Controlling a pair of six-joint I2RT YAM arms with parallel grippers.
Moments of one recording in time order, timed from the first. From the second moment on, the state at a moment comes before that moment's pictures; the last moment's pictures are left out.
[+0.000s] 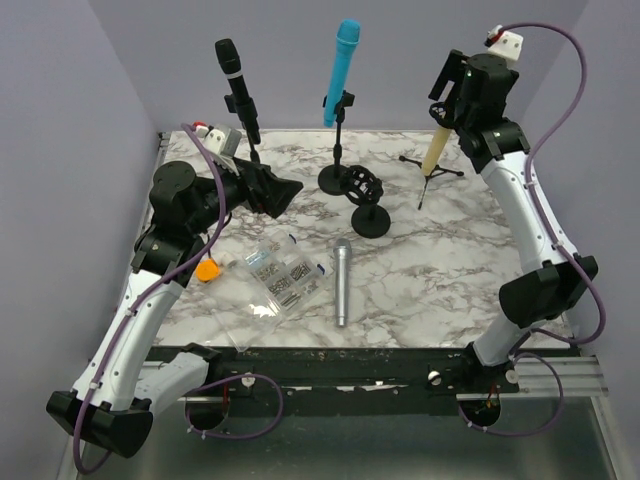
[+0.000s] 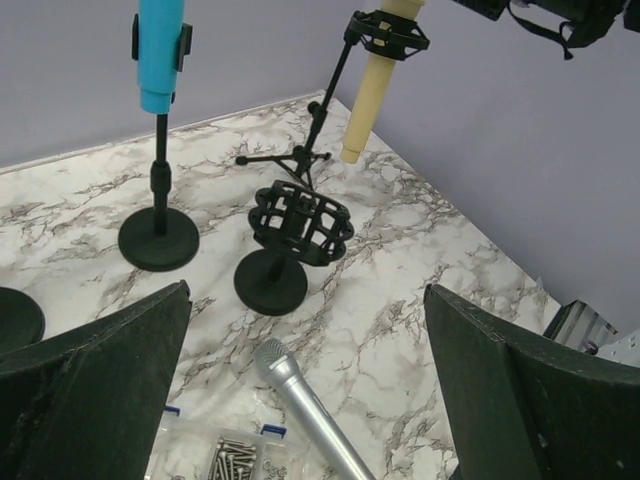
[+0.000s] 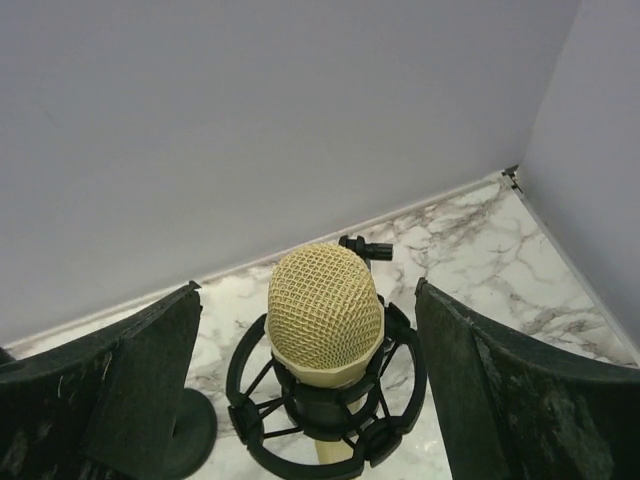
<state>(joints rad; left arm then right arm) -0.33 0.98 1.15 -0.17 0.47 -0.34 0.26 1.66 1.90 -0.35 0.51 0.24</state>
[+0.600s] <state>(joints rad) -0.31 0.99 1.15 -0.15 0.49 -0.36 0.25 1.77 1.99 -0.41 0.54 0.18</state>
